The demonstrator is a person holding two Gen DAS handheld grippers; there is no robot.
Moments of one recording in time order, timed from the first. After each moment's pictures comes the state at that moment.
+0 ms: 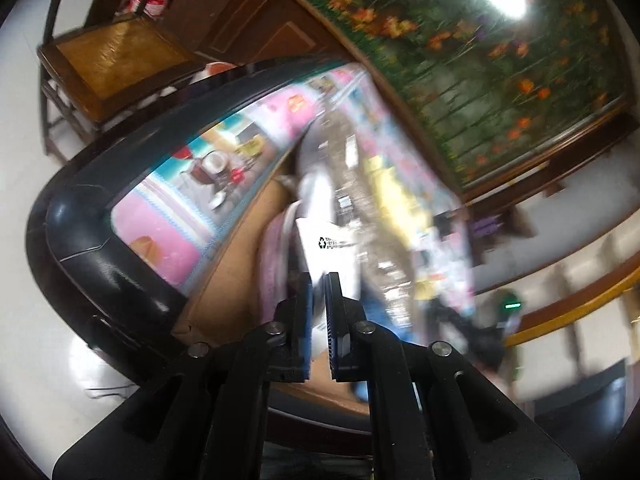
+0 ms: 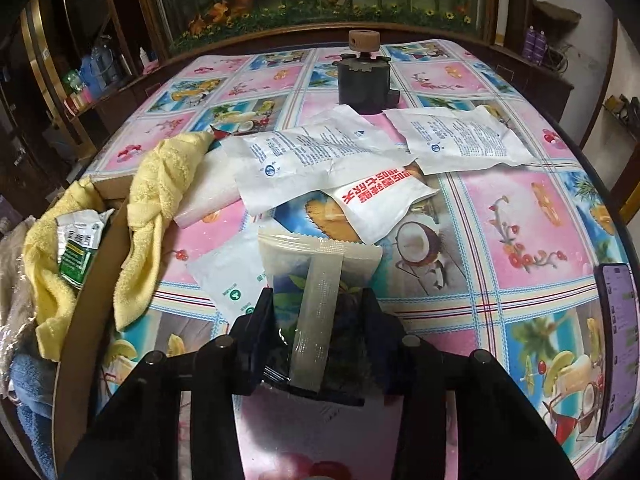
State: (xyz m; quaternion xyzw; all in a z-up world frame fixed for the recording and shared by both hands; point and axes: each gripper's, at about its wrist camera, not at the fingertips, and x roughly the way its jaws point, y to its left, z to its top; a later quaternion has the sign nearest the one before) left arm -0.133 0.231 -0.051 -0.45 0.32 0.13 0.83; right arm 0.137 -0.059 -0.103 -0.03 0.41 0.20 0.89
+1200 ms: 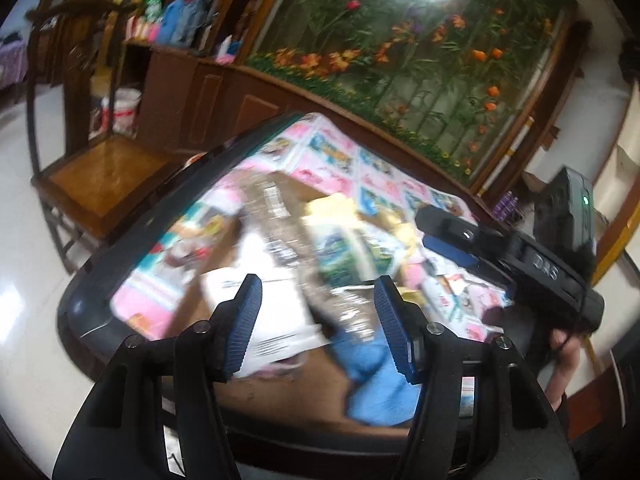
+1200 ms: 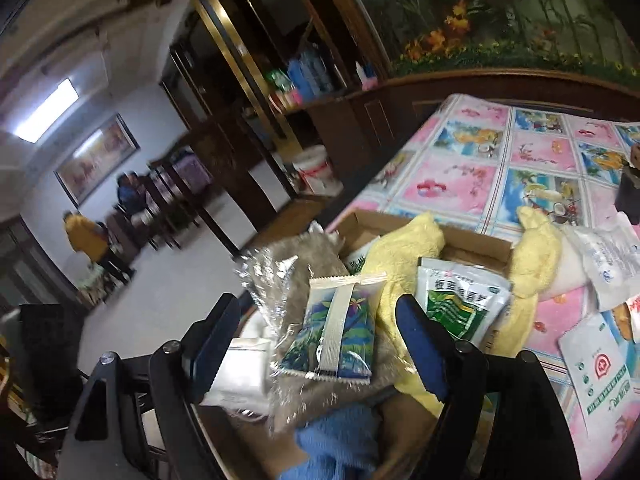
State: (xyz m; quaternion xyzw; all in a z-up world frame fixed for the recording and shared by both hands) left arm -0.116 0.170 0.003 -0.27 0.25 0.15 0.92; right arm 0.046 0.059 -0.024 0.01 0.32 0.54 0.77
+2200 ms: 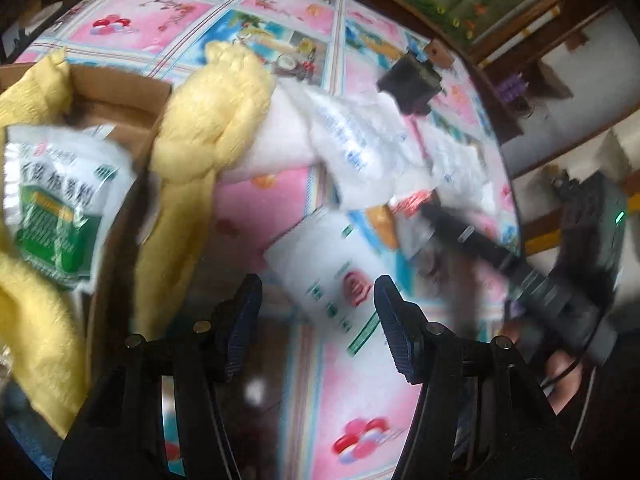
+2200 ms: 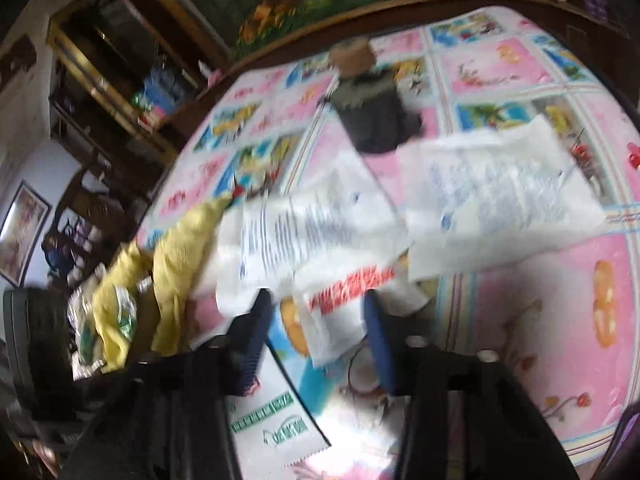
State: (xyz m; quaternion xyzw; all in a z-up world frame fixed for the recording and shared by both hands) left arm 0.174 0.054 -0.078 -0.31 0.50 0.05 0.81; right arm 0.244 -0.104 -0.094 0.05 0.46 0.37 0.81
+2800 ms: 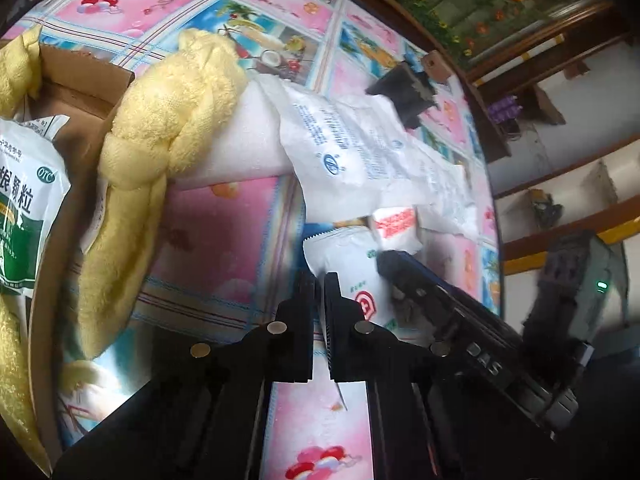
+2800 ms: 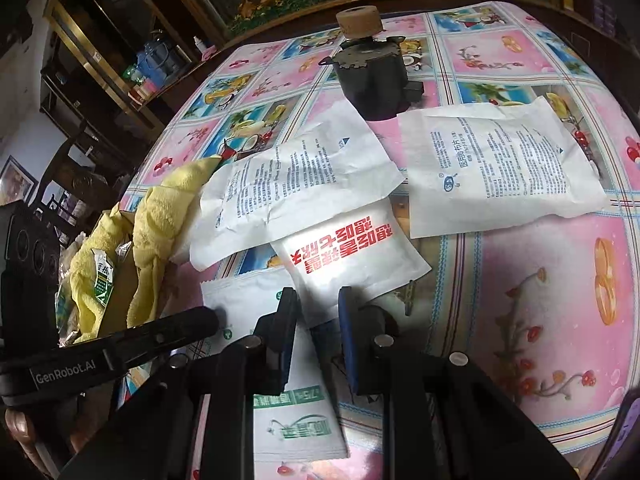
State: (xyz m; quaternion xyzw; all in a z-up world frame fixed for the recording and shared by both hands) left arm 0.186 0.053 -0.082 -0.37 0.48 0.03 0.80; right arm 0.237 -0.102 -0.105 0.02 0.47 0.36 0.81
